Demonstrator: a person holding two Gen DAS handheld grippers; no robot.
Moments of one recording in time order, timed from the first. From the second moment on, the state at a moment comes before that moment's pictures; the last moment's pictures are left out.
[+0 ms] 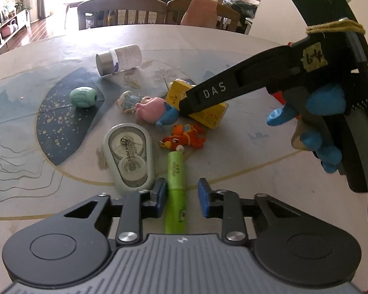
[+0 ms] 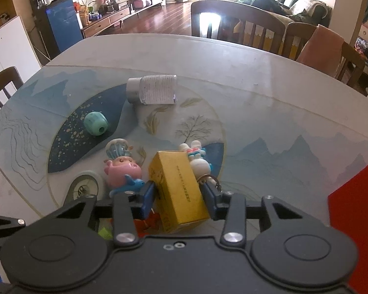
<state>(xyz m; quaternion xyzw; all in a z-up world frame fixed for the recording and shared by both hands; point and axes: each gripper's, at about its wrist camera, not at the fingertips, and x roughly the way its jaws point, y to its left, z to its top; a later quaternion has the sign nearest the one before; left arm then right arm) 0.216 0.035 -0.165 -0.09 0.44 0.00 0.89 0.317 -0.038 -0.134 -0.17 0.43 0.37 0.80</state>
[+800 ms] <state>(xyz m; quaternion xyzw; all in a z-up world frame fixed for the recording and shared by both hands) 0.209 0.035 -0.163 -0.14 0.45 0.00 0.88 0.259 -0.122 -0.071 -0.10 0.43 0.34 0.83</state>
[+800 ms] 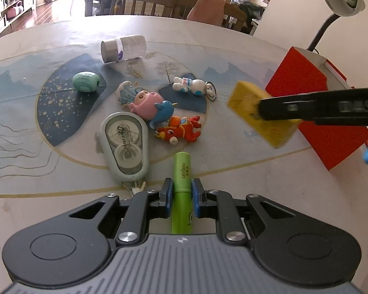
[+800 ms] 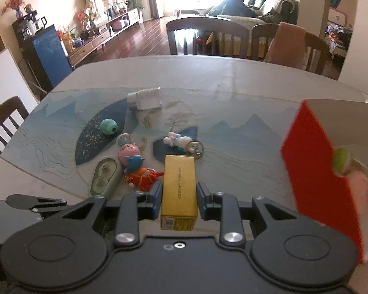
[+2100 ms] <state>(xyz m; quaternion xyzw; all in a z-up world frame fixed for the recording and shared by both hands) 0.298 -0.130 -0.041 -0.10 0.41 -0.09 0.90 0.352 -0.344 -0.022 -0.02 0.39 0.22 0.90</state>
